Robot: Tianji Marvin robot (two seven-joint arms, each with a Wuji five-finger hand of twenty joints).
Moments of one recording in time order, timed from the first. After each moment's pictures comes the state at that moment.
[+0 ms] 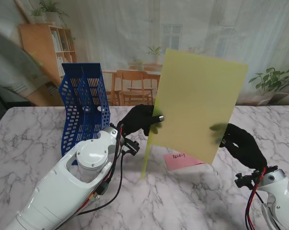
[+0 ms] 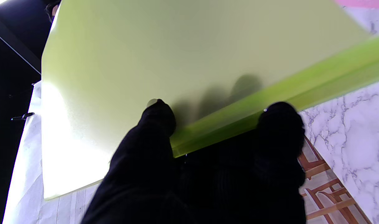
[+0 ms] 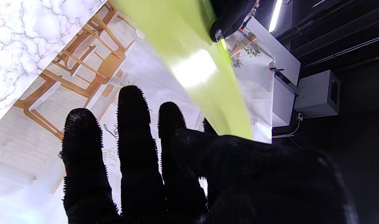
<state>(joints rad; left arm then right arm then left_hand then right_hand) 1.27 -1.22 -0.96 -1.65 -0.12 0.08 -0.01 -1.91 -1.11 1.70 -1.78 0.05 -0.55 0.17 1.23 -0.30 0.13 -0.03 0.76 0.24 0.70 0.61 1.09 0.27 0.49 0.42 1.07 0.30 0.69 0.44 0.80 0.29 1.46 0.41 0.83 -0.49 1.31 -0.04 0.58 0.03 0.57 0.34 0.88 0.23 0.48 0.28 0.97 0.27 0.36 0.37 0.46 0.56 1.07 0.34</state>
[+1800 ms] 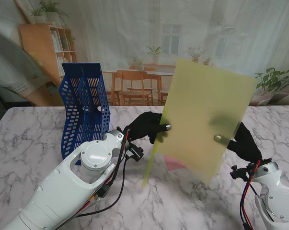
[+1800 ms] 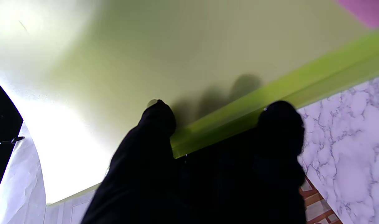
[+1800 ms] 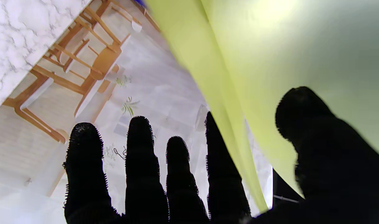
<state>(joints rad) 1.24 -1.21 -0.91 -1.63 -0.14 0.09 -0.09 -1.82 -1.11 1.65 -1.72 0.06 -0.54 0.14 1.23 -0.30 0.13 -0.03 0.75 0.24 0.70 0.61 1.09 0.27 0.49 0.42 1.07 0.30 0.70 0.44 0.80 0.29 1.45 0.41 0.44 -0.54 0.77 -0.10 0.57 -0.01 0.68 0.51 0.38 0.18 0.50 0.29 0.61 0.23 0.30 0.36 0.27 0.56 0.99 0.40</state>
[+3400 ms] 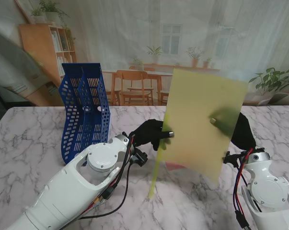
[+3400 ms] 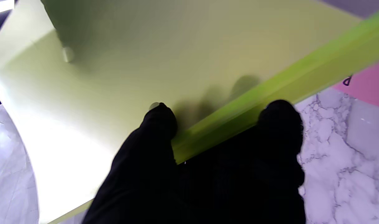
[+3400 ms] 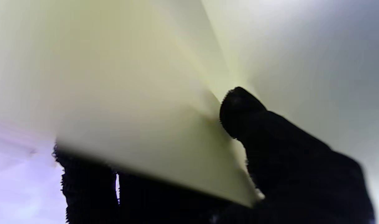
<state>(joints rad) 1.22 -1.22 -0.85 -1.57 -0.18 0.15 -0.08 -1.73 -1.15 1.58 -1.73 -0.02 -0.40 -0.07 1.23 -0.28 0.14 -0.03 0.75 0.24 0.70 0.61 1.08 0.27 0.49 0.43 1.06 0.30 0.70 0.44 0.79 0.29 1.42 0.41 0.73 -0.55 0.89 -0.21 0.77 0.10 0.99 0.24 1.33 0.10 1.14 0.60 1.29 0.21 1.31 0.66 0.81 0.51 1.47 0.44</state>
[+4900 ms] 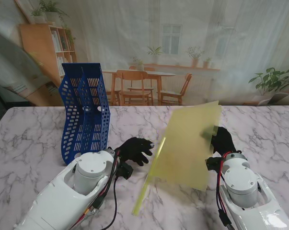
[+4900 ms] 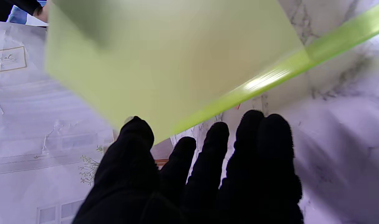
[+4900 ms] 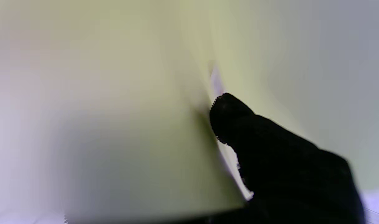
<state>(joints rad) 1.37 -1.21 -0.99 -1.58 -0.20 0.39 -0.12 -1.67 -1.21 1.44 -1.71 -0.04 0.23 -0.21 1.10 -0.11 0.02 0.00 0.51 0.33 0.21 0.41 0.69 0.36 0.35 0.35 0.64 0.42 0.60 0.49 0.40 0.35 1.21 0.51 0.77 -0.53 0.93 -0.22 0.78 0.21 1.02 0.43 1.34 0.13 1.11 0.59 1.29 0.23 1.30 0.67 0.88 0.52 1.48 0.36</state>
